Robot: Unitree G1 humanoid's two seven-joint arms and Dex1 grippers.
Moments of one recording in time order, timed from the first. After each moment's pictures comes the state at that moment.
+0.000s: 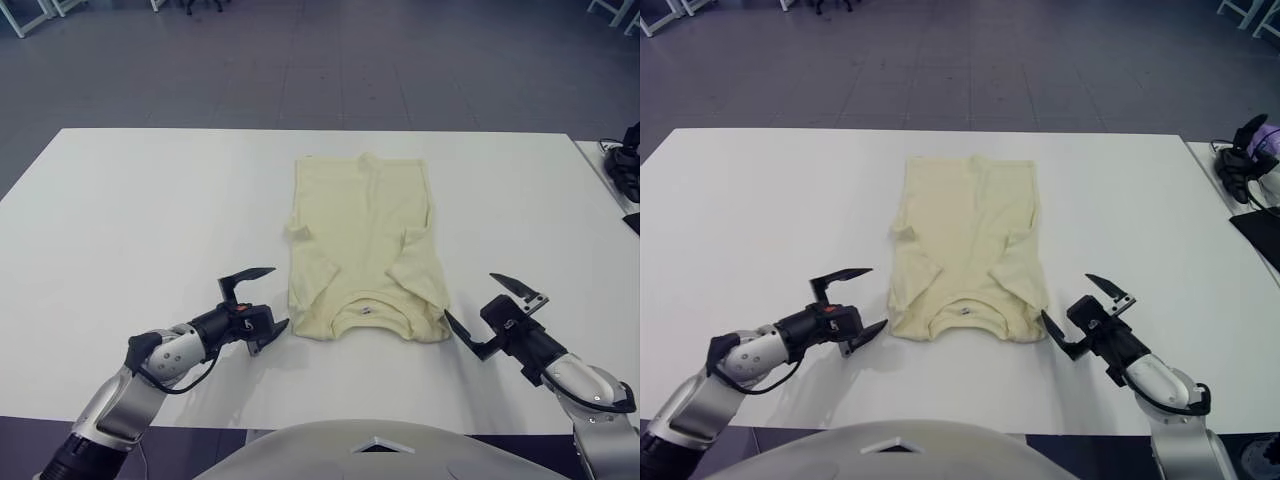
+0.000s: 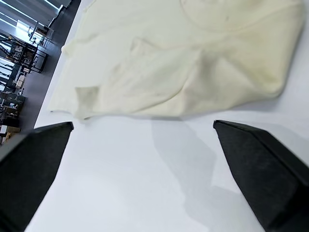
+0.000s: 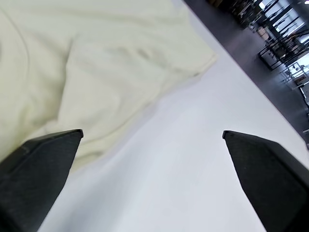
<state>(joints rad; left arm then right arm) 0.32 0.74 -0.17 -0.39 0.31 -0.12 -0.58 0.56 -0.60 -0.18 -0.53 -0.02 0.13 0.47</state>
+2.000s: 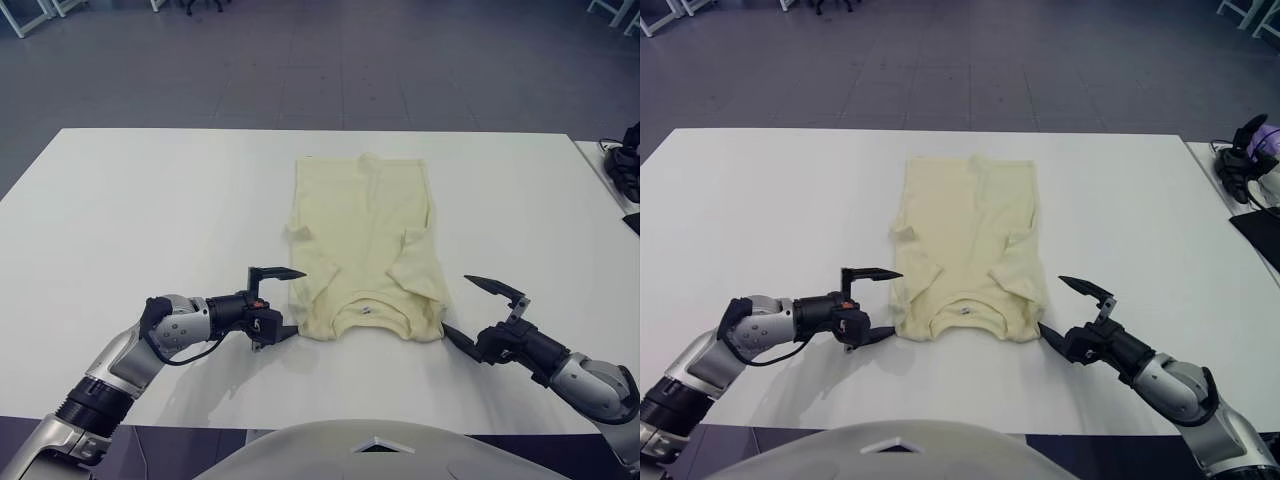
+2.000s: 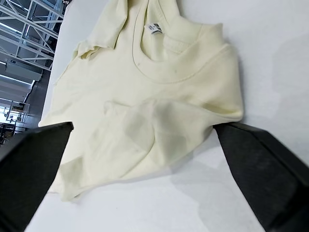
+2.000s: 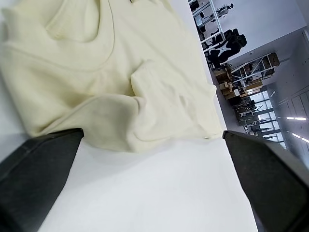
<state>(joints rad) 0.01 0.78 -0.36 -0.08 0.25 -0.52 -0.74 0.48 -0.87 0.01 -0.04 -0.27 -0.62 0.32</state>
